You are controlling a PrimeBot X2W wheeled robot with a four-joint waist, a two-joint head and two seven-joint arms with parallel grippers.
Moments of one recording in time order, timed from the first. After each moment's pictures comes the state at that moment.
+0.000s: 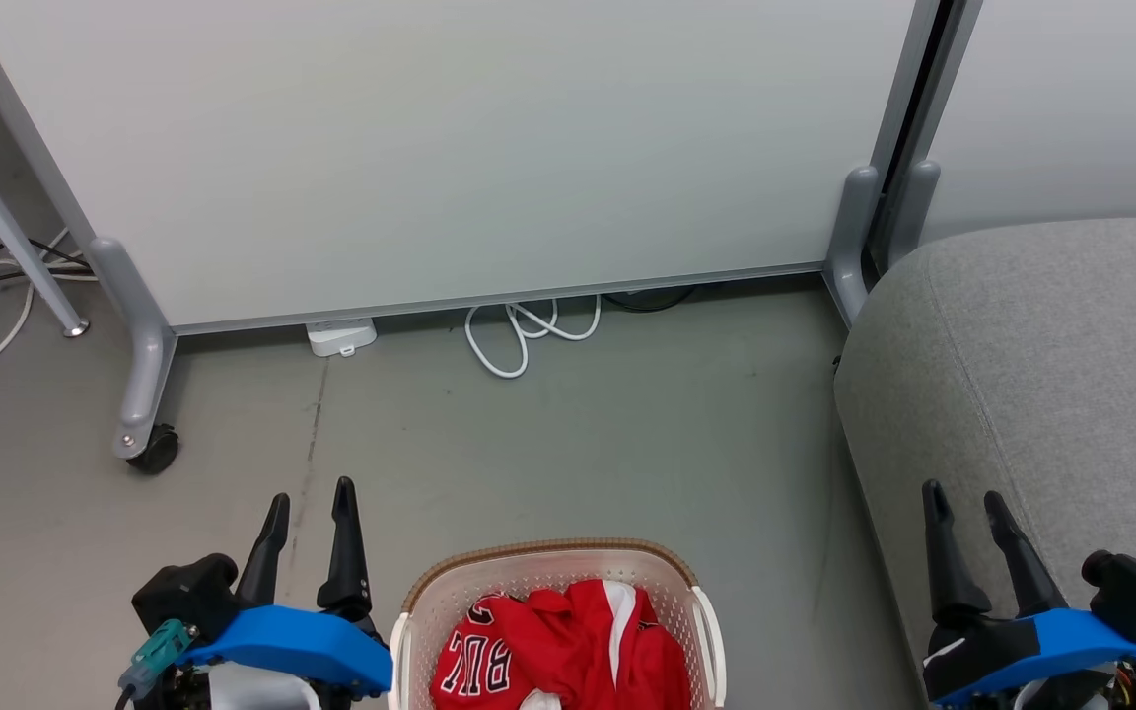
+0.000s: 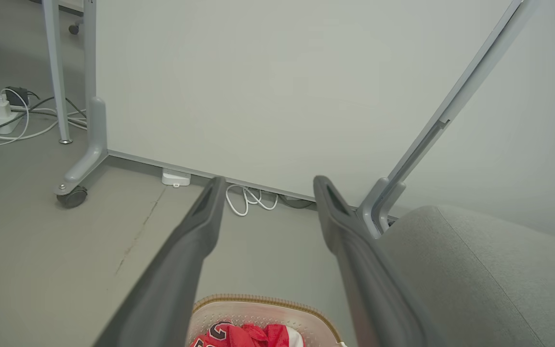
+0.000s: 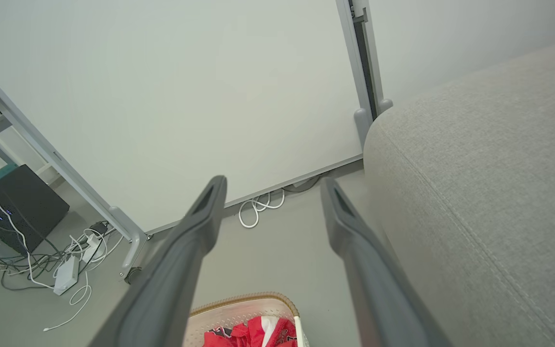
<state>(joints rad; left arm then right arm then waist) -0.07 0.07 -0.14 0.28 -0.50 -0.02 -0.14 -0.03 -0.01 -0.10 0.20 0.38 0.13 -0.10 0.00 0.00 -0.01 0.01</state>
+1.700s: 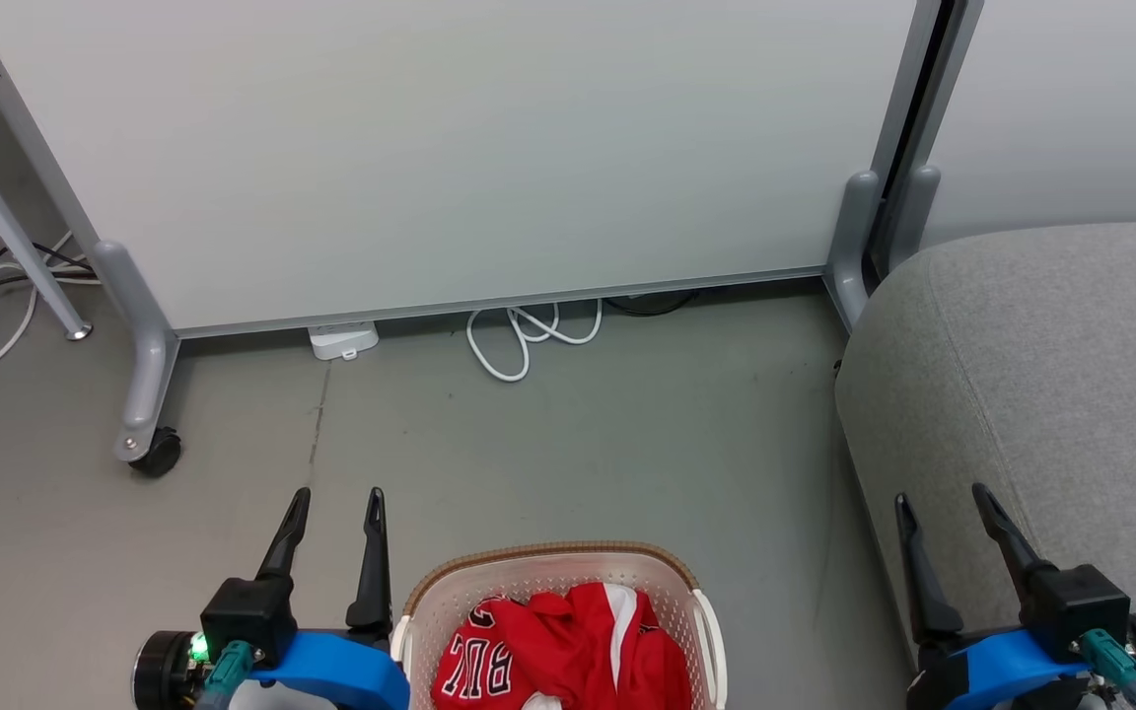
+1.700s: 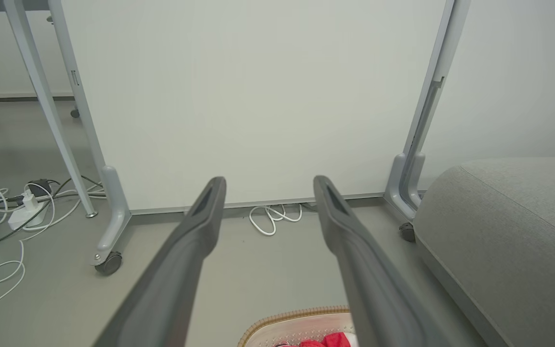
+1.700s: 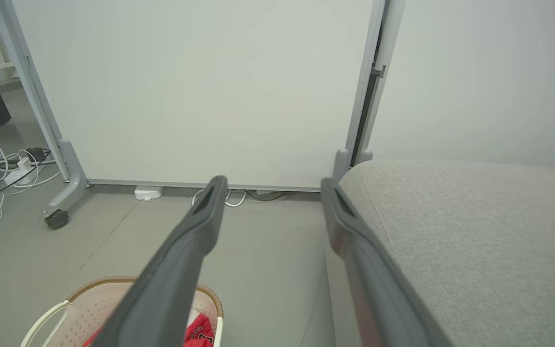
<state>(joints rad) -0.07 0.07 -0.16 0.34 -0.19 -0.04 -0.26 -0.01 -0.01 -0.08 0.17 -0.04 0.13 -0.18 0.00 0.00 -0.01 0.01</state>
